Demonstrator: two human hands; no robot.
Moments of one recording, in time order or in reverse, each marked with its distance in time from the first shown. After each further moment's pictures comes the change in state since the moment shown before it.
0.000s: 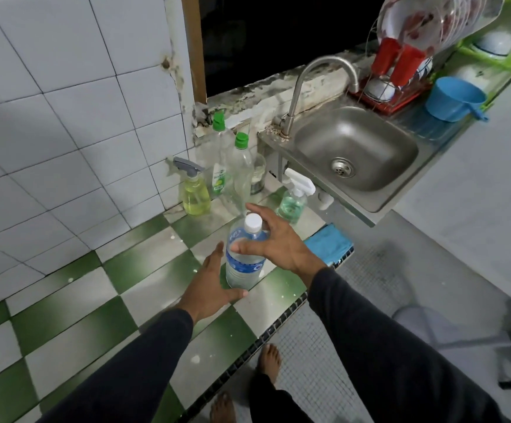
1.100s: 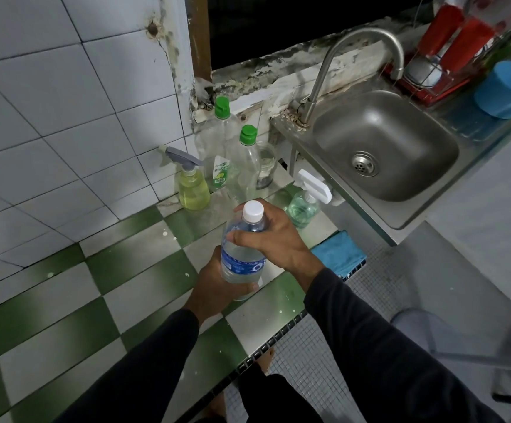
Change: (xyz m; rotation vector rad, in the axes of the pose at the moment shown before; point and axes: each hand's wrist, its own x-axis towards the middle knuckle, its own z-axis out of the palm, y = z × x) left_hand 0.058 -0.001 0.032 -0.281 0.163 0.016; right_hand 0.069 0.005 -0.012 0.069 0.023 -0.039
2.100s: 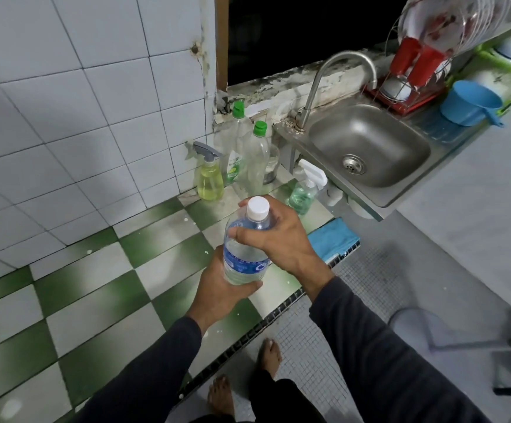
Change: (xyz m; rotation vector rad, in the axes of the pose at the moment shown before) left_hand -0.112 0.022 -0.026 -0.191 0.017 0.117; right_hand -0.128 -0.068 0.054 0.004 0.109 -0.142
